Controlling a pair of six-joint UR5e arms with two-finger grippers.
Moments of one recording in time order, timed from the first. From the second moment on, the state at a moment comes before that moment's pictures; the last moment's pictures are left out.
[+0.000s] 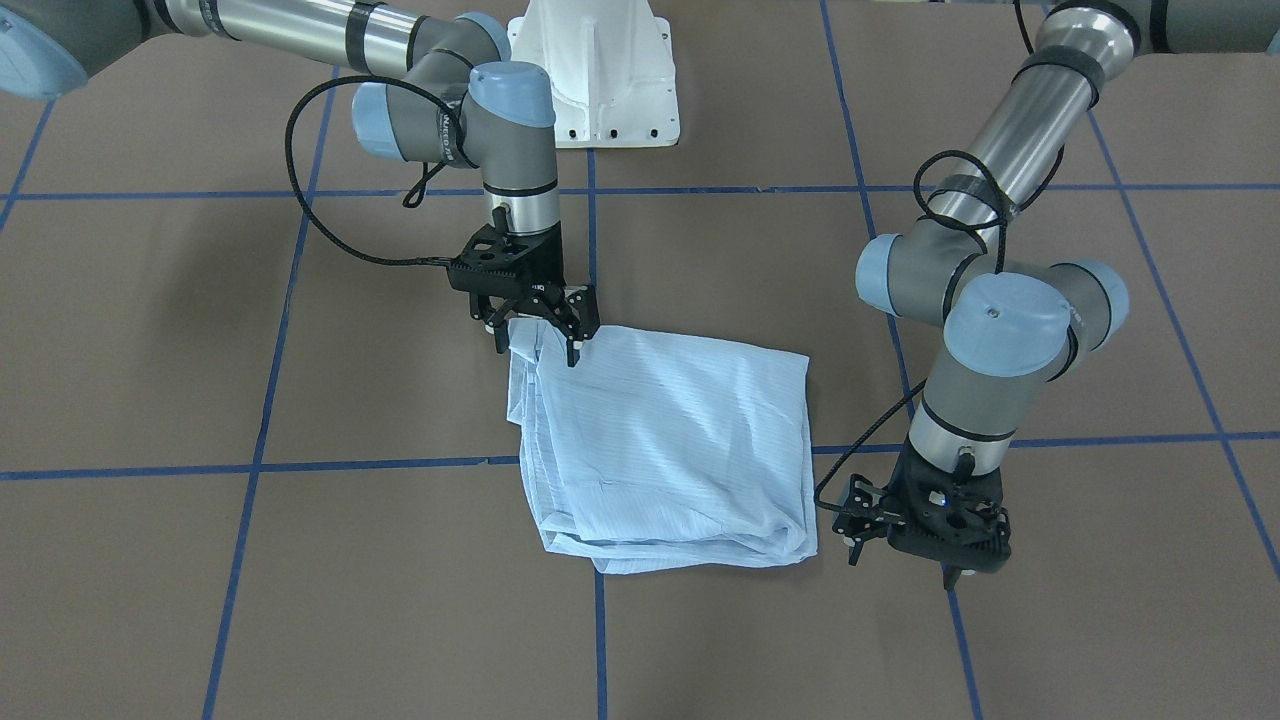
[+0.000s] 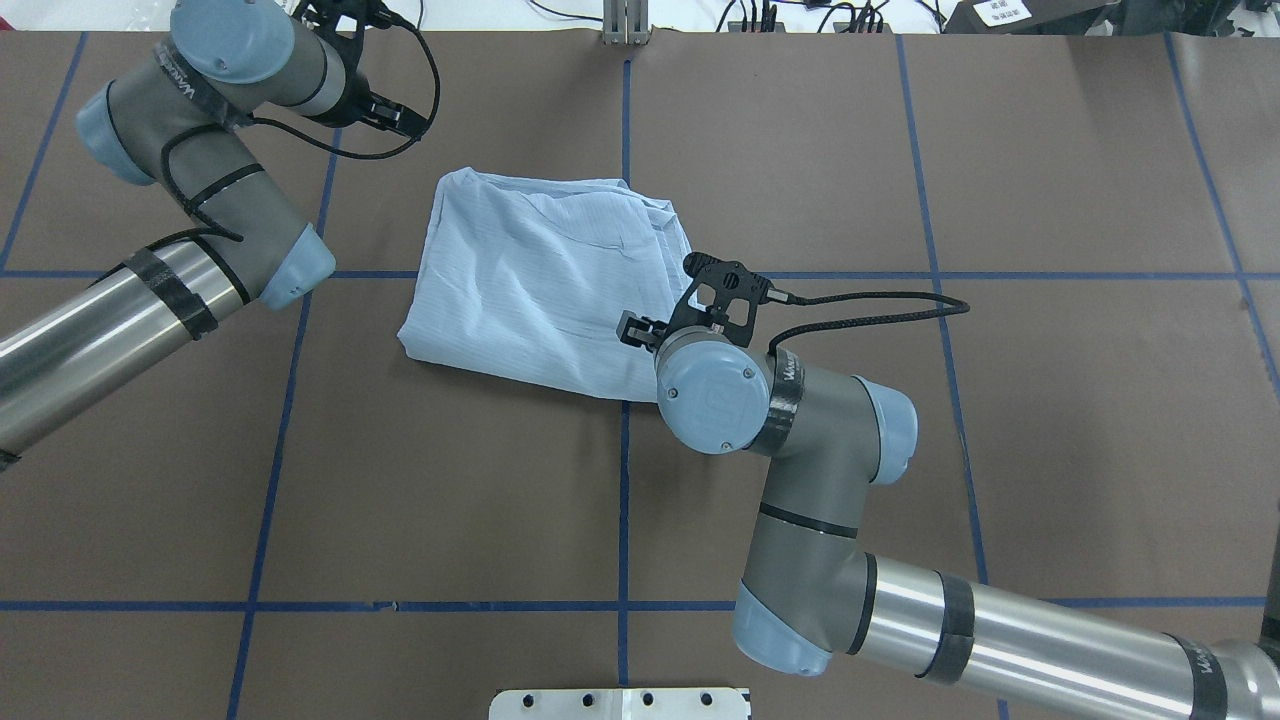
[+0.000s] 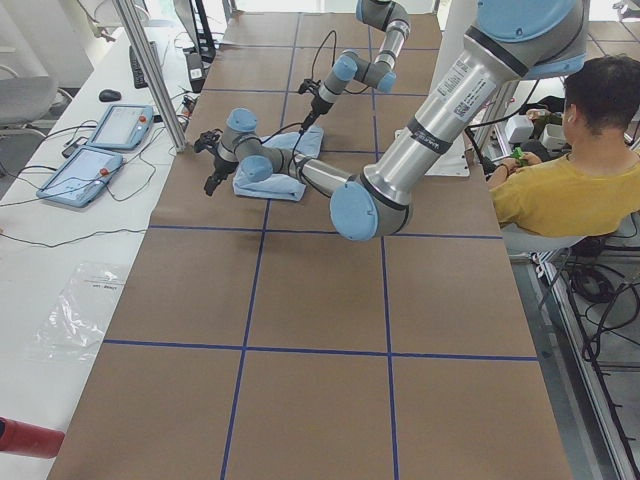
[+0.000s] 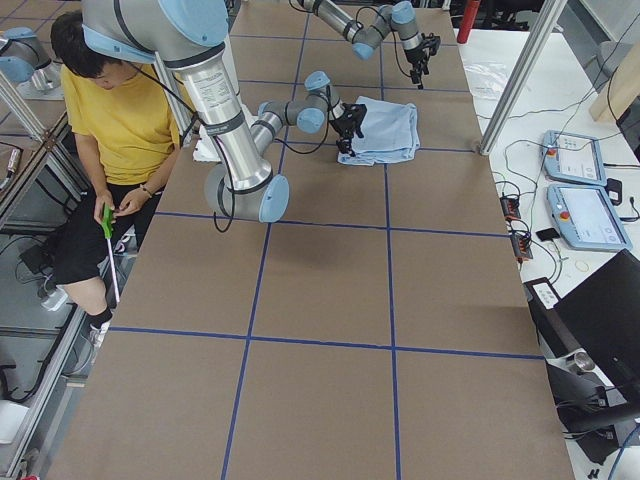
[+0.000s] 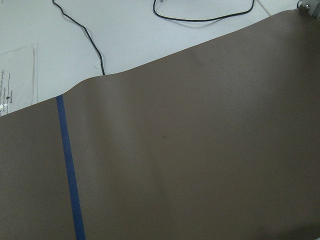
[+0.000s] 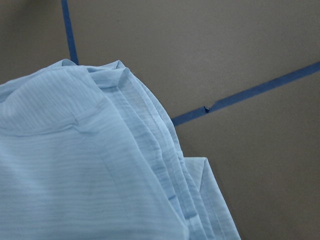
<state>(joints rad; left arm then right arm) -0.91 -2.29 -1.15 -2.19 -1.79 -0.61 0.37 -0.92 1.59 -1.36 1.31 1.67</state>
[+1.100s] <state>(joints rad) -0.91 -2.28 -1.16 -2.19 -1.79 -0.61 0.37 -0.93 1.59 -1.36 1.32 1.66</state>
